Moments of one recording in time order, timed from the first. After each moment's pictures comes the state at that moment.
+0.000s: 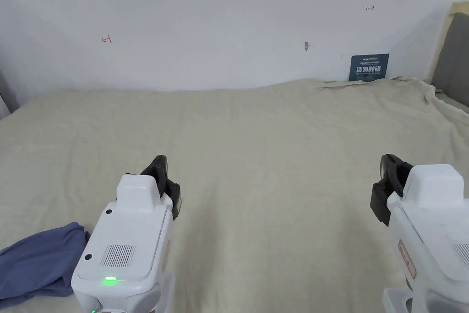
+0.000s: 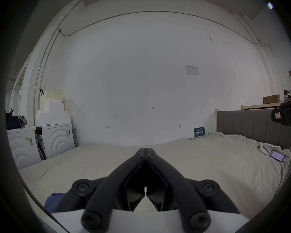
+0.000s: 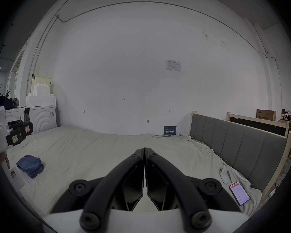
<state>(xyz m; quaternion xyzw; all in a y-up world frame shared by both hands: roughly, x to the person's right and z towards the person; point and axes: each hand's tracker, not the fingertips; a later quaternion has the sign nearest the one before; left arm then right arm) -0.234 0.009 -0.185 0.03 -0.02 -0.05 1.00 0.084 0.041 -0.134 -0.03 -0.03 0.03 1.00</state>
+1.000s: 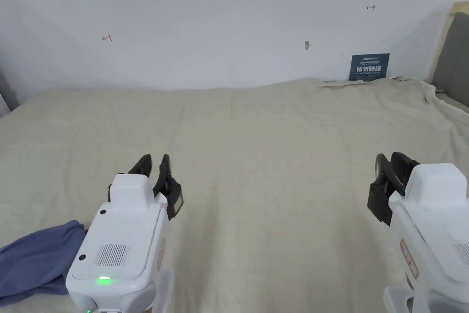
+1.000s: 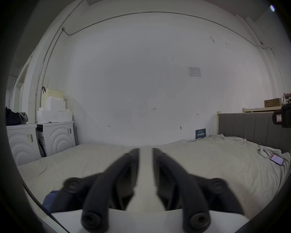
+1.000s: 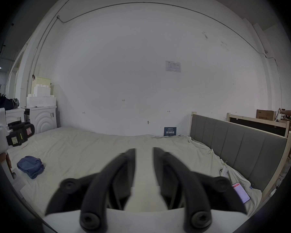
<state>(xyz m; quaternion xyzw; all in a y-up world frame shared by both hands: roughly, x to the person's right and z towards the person) -0.242 0.009 -0.185 0.03 -0.01 -0.03 1.00 0.091 0.039 -0.136 -0.03 -0.03 0.03 1.00</state>
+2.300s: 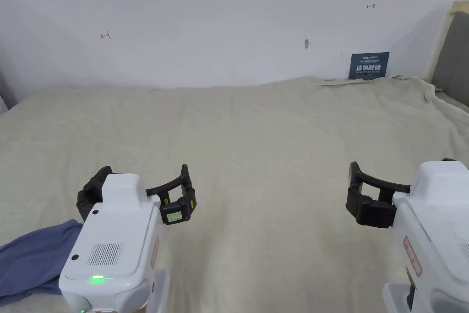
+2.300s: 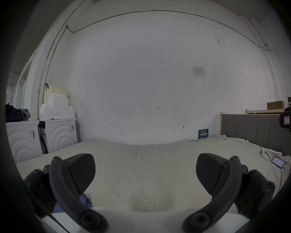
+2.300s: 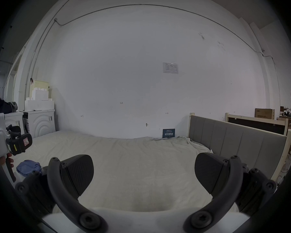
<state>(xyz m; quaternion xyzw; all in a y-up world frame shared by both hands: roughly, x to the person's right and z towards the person) -0.250 0.011 -0.189 0.02 0.01 -0.02 1.00 0.091 0.039 -0.137 -0.02 -0.04 0.02 1.00</state>
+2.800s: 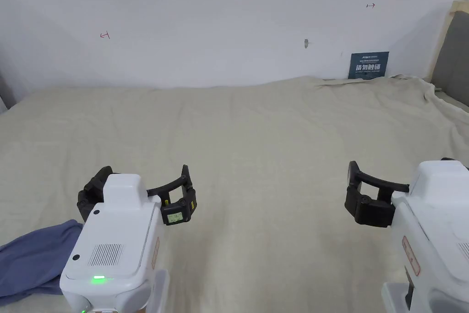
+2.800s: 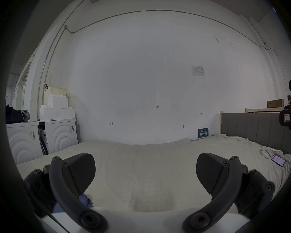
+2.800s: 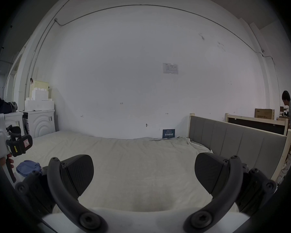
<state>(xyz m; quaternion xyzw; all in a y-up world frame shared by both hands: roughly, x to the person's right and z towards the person) -0.249 0.008 -0.190 0.02 0.00 -0.03 1.00 0.084 0.044 -0.134 -0.02 -0.04 0.02 1.00</state>
